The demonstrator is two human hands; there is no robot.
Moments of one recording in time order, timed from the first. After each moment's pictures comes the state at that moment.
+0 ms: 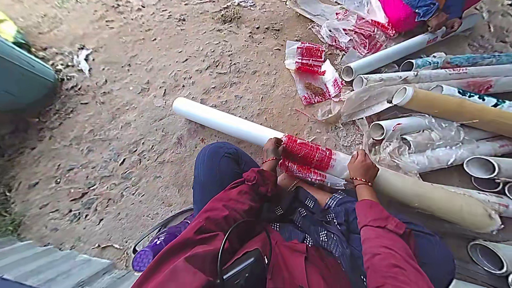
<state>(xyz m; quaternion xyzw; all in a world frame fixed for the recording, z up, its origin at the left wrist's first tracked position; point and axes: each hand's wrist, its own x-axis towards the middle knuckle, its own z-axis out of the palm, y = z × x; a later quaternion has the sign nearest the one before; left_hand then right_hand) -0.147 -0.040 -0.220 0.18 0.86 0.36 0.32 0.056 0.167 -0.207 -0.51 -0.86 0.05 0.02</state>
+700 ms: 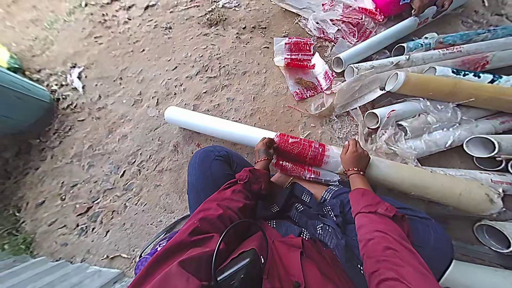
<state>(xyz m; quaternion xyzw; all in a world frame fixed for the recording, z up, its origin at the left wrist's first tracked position) -0.140 -0.045 -0.225 0.22 0.88 0.34 0.25 0.060 0.172 -0.218 -0.47 -0.88 0.07 0.06</state>
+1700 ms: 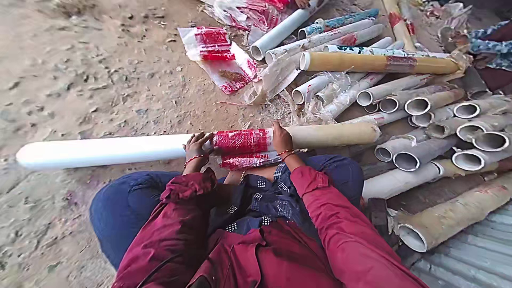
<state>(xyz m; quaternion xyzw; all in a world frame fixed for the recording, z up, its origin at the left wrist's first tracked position) -0.178 -0.052 -0.243 0.37 0.84 0.31 0.26 0.043 0.119 -0.188 -0.49 -0.84 0.23 0.06</state>
